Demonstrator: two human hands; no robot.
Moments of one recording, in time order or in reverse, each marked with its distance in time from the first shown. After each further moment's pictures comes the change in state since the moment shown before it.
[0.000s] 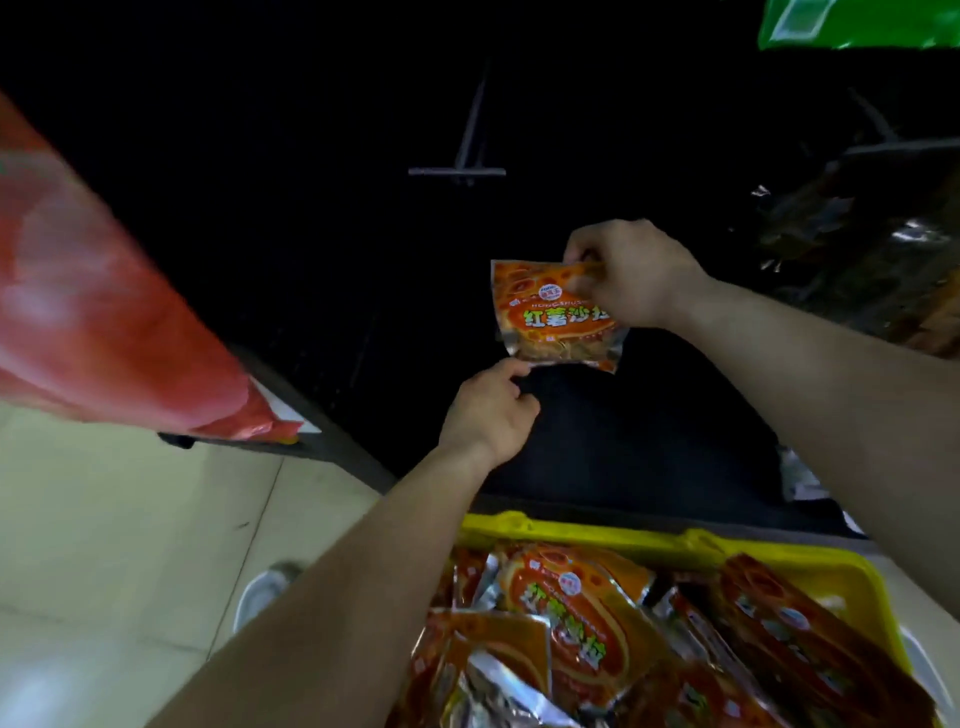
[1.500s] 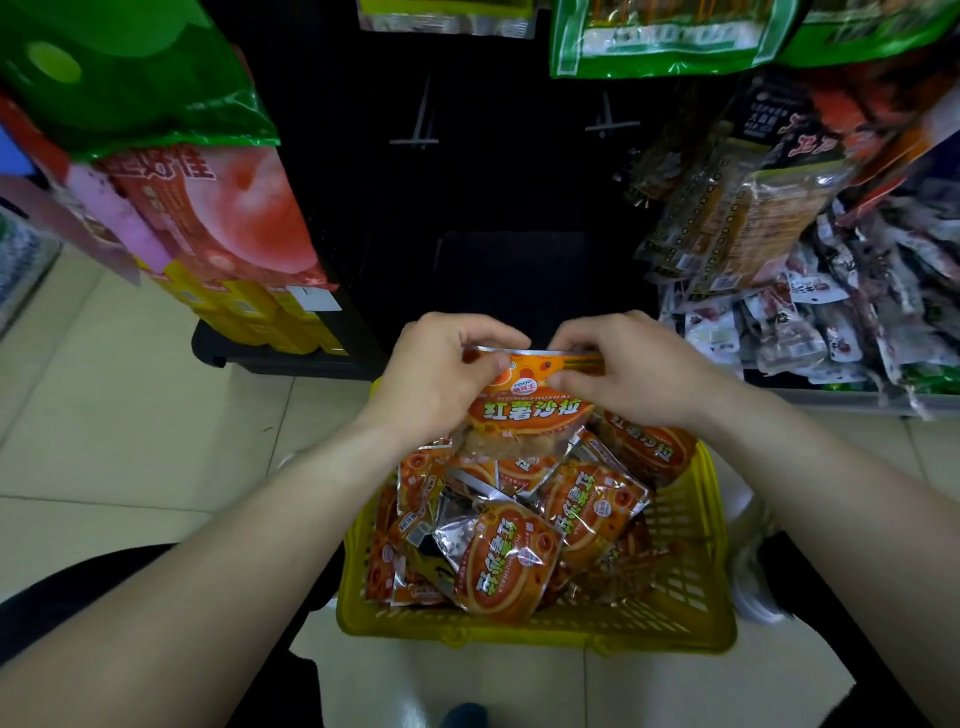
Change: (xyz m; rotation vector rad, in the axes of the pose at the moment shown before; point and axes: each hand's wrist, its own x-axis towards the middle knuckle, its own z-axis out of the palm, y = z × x) left_hand -0.251 0.084 -0.105 -0.177 -0.030 0.409; right_hand -0.270 -0.064 -0.104 0.305 -0.231 -0.068
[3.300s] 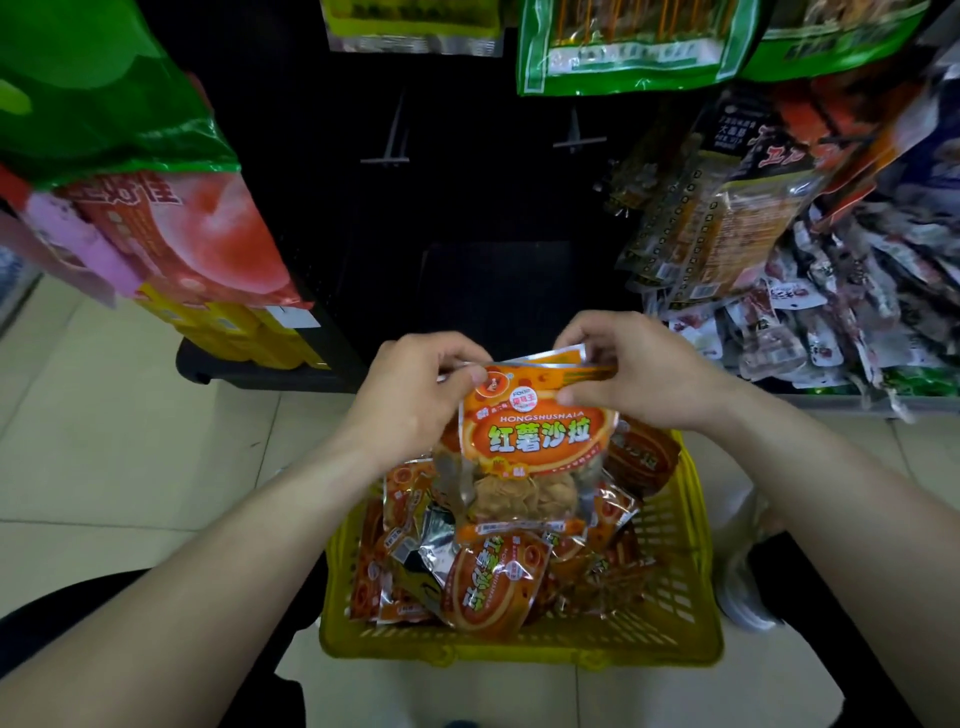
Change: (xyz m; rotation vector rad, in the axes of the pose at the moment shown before) left_hand 0.003 0.004 0.001 0.119 -0.037 -0.058; right_hand -0.007 0.028 -0.013 0.307 0.025 0.044
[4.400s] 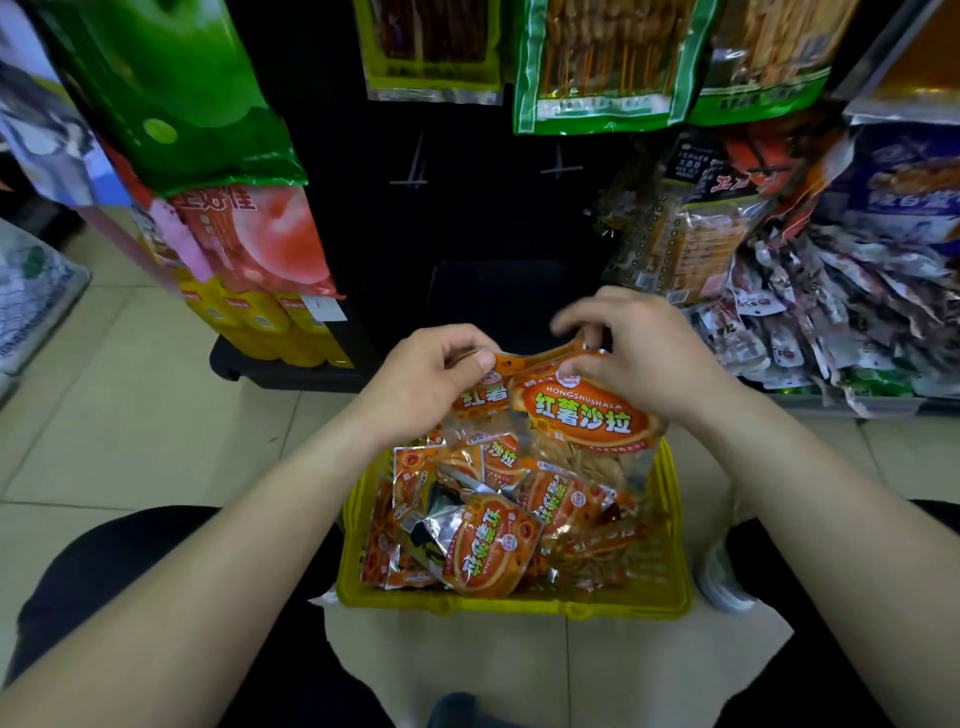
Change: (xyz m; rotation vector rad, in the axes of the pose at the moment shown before) left_hand -0.043 0.023 -0.014 -0.161 -0.091 0.111; right_hand -0.056 -0.053 -0.009 -0.396 0.257 -0.120
